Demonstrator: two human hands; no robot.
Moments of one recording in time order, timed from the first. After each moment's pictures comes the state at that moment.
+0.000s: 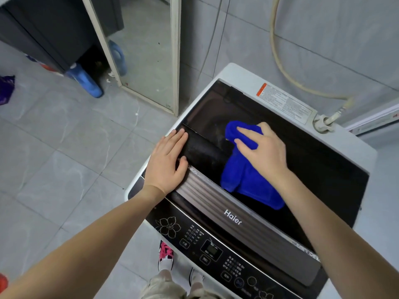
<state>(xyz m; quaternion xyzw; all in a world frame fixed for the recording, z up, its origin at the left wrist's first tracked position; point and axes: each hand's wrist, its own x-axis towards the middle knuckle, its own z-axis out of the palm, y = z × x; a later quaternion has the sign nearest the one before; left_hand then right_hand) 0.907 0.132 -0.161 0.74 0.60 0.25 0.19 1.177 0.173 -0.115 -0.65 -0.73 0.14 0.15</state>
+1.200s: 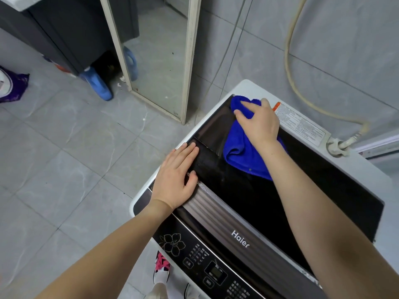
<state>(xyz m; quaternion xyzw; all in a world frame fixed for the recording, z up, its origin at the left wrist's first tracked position) 0.907 0.133 -0.165 0.73 0.59 0.28 0.20 1.125 0.291 -0.116 -0.69 -0.69 0.11 0.18</state>
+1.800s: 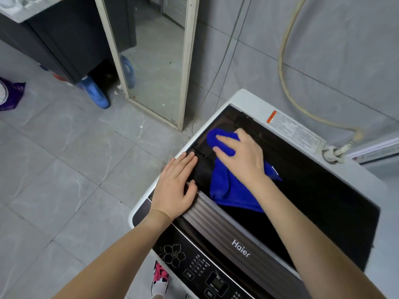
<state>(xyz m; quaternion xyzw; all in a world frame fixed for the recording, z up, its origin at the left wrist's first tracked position) 0.905 0.133 -0.167 0.73 0.59 0.28 0.21 1.106 0.226 -0.118 -0.60 -0.77 0.13 0.16</state>
